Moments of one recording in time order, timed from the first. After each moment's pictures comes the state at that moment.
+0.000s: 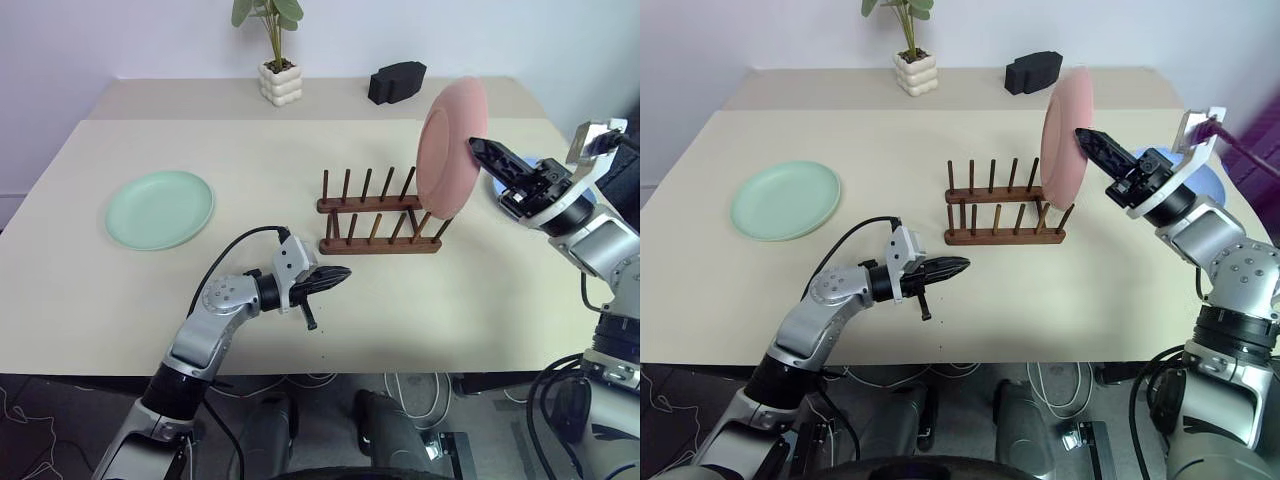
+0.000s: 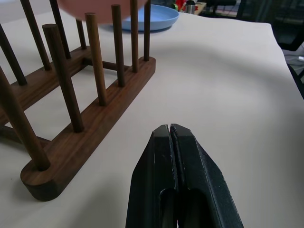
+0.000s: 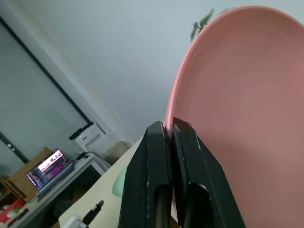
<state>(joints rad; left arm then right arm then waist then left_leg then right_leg) -0.31 0.33 -0.25 -0.12 -0.25 0.26 -0.85 -0.53 -0.62 -0.48 0.07 1.23 0.93 0.62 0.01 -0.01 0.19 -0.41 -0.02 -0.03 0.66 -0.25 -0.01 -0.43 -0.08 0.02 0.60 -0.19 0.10</state>
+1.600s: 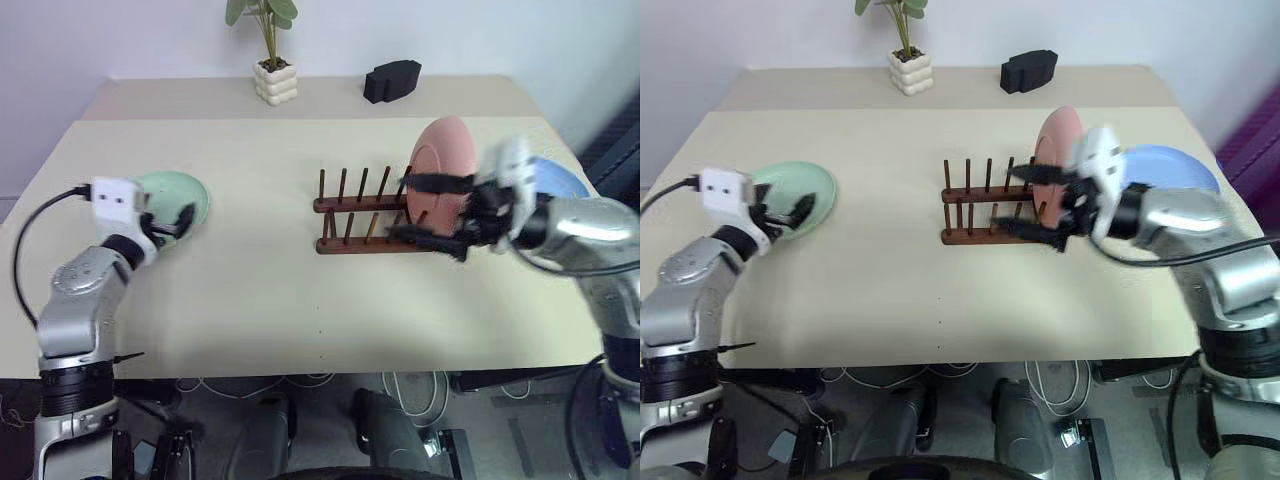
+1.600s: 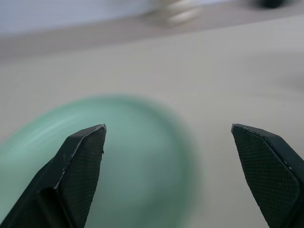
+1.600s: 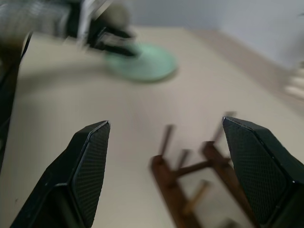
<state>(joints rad) -0.33 0.53 0.39 -0.09 -0.31 0.62 -0.31 -0.49 -0.81 0.01 -0.35 0.63 0.53 0.95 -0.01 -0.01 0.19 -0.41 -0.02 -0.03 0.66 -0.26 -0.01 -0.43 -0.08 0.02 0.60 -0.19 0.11</state>
